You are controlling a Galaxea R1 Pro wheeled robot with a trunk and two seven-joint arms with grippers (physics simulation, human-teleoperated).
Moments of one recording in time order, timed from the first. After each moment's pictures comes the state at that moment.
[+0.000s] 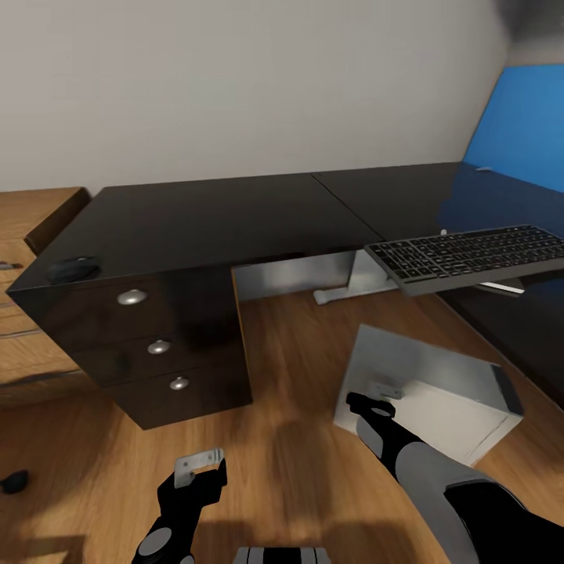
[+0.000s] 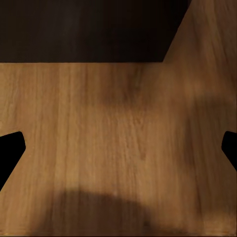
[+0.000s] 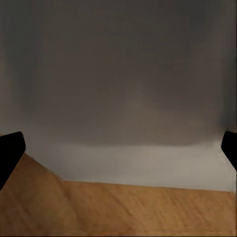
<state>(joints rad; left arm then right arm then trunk) 0.03 -0.09 -0.25 -1.62 0.23 0.45 0.48 -0.89 0.06 0.12 -0.16 -0.32 -0.07 -0.32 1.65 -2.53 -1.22</state>
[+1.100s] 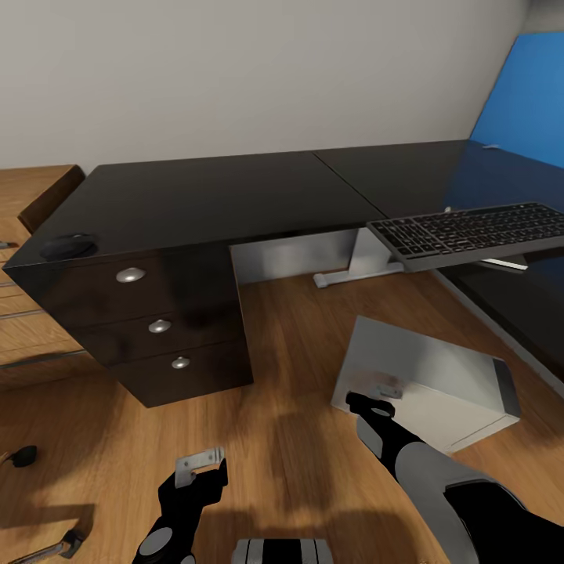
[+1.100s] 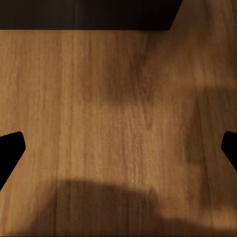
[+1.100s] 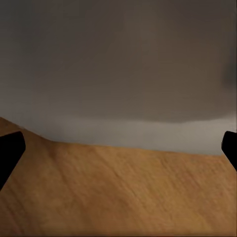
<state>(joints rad) 0.03 -0.09 -0.25 -1.62 0.23 0.45 0.48 -0.89 0.06 0.12 -0.16 -0.32 -0.07 -0.32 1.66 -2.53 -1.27</state>
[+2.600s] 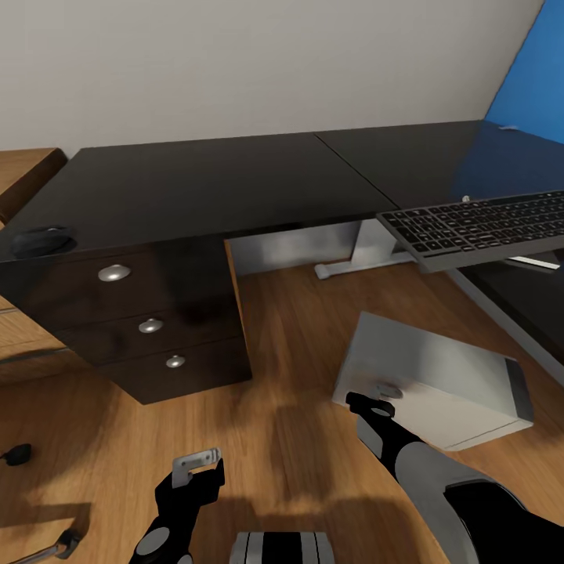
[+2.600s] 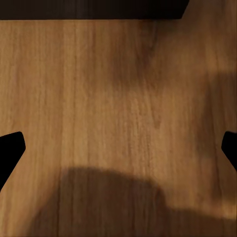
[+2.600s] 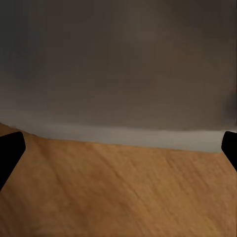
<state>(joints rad) 0.03 -0.09 -0.24 -1.62 0.23 0.45 0.48 -0.89 0.06 0.12 -0.16 -0.32 -0.07 -0.32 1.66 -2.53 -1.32</state>
